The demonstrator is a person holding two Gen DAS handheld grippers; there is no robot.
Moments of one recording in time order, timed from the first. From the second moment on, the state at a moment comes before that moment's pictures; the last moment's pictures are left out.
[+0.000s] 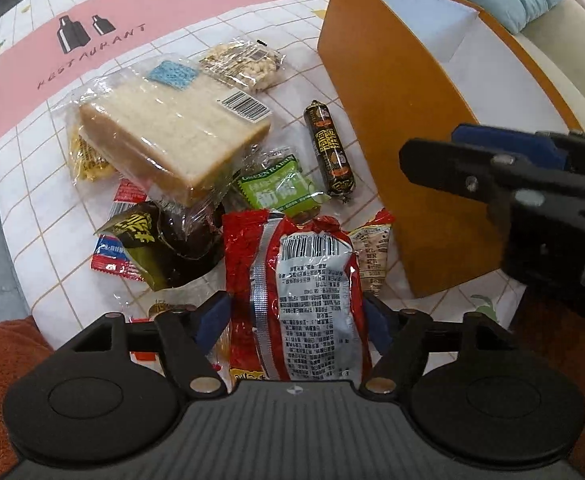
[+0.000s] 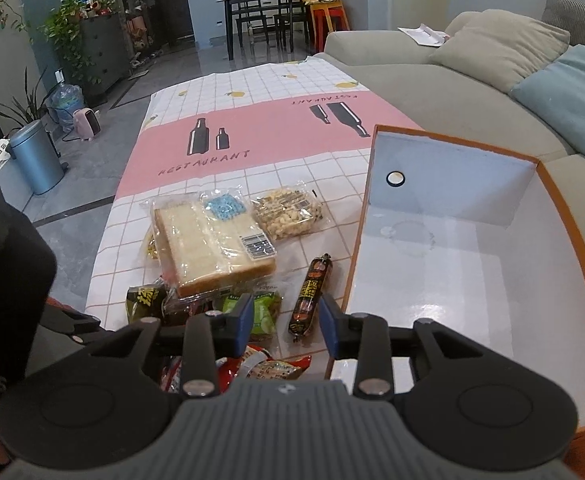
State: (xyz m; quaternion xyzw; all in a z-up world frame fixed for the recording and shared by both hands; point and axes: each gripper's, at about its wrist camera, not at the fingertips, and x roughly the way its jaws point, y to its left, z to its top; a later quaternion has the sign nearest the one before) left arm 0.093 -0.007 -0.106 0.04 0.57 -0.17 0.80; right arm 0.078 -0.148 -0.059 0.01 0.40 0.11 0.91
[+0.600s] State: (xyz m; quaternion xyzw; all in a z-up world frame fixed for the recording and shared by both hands) left arm 0.081 0.024 -0.032 0.05 0.51 -0.12 0.85; right arm 0.111 -0.126 -0.050 -0.01 0.41 0.16 0.90
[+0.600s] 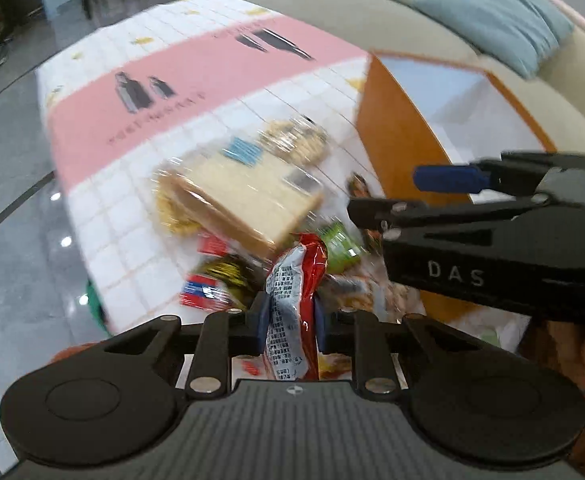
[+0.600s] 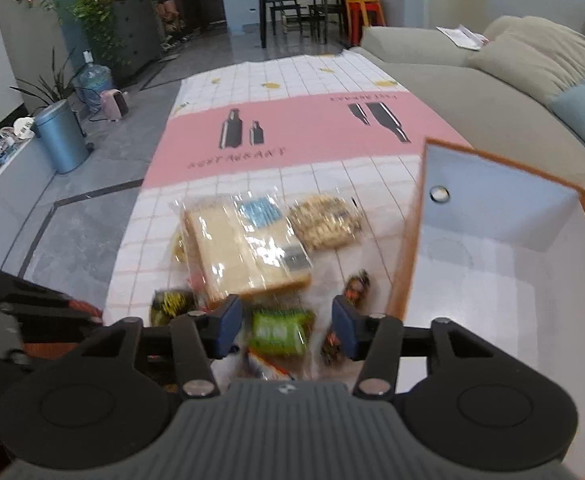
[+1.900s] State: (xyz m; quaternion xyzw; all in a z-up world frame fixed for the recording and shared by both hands) left arm 0.106 0.101 -0.012 -0.07 0.47 0.00 0.88; right arm 0.179 -0.035 -0.087 -0.17 0.41 0.17 0.88
